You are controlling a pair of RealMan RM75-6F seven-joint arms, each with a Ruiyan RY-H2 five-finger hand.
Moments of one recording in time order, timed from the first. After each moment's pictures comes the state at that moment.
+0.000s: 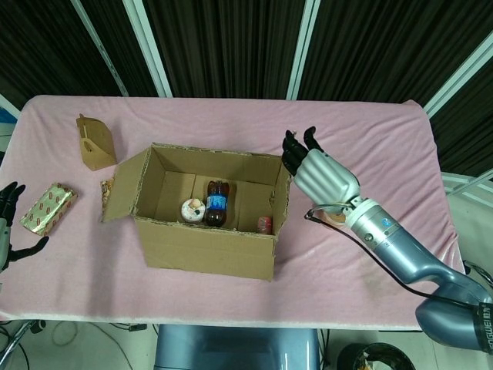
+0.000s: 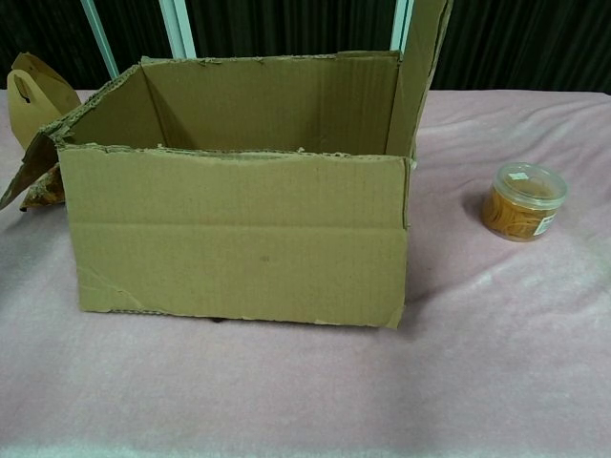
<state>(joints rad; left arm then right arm) -0.18 -1.13 -0.14 -1.56 1.33 1.39 -0.11 1.24 -0.70 -0.02 -2.04 -1.02 0.91 -1.15</state>
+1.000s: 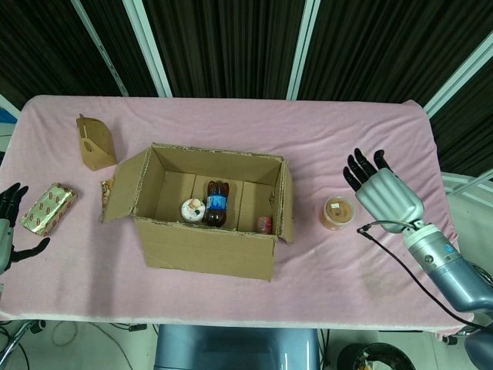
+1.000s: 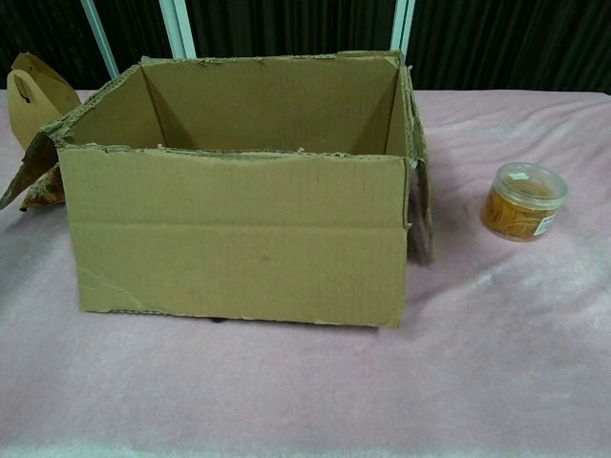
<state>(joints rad) -0.18 -1.13 -0.14 -1.56 1.33 1.38 -0.08 0.88 -0.66 -0.04 -2.03 -1.18 1.03 -0.99</state>
